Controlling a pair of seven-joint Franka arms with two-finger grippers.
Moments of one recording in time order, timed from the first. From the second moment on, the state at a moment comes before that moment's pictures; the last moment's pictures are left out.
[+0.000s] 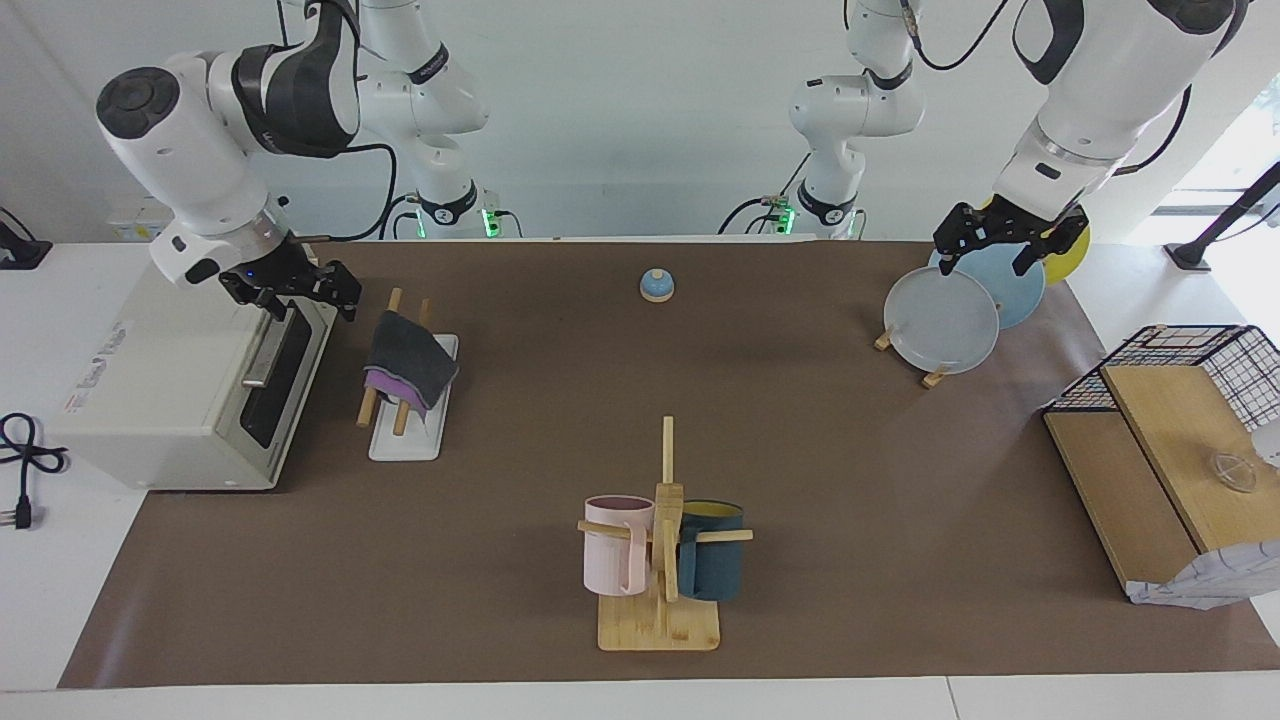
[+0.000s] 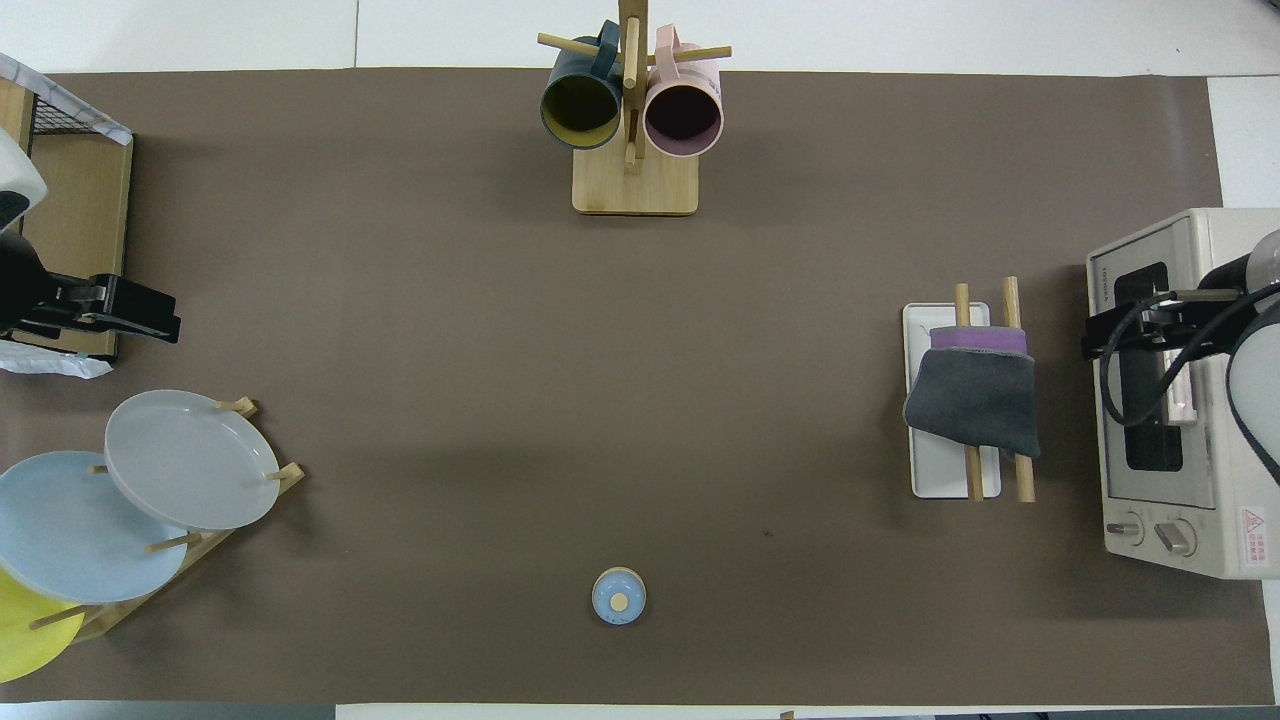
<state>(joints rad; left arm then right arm) -0.07 -0.01 -0.03 -1.59 0.02 1.53 0.01 0.00 -0.02 -0.07 -1.79 -0.02 1.66 -0.04</state>
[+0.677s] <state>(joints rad) -0.07 -0.01 -0.03 -1.59 0.02 1.57 0.01 0.04 0.06 -0.05 -1.60 -0.02 1.54 -0.04</state>
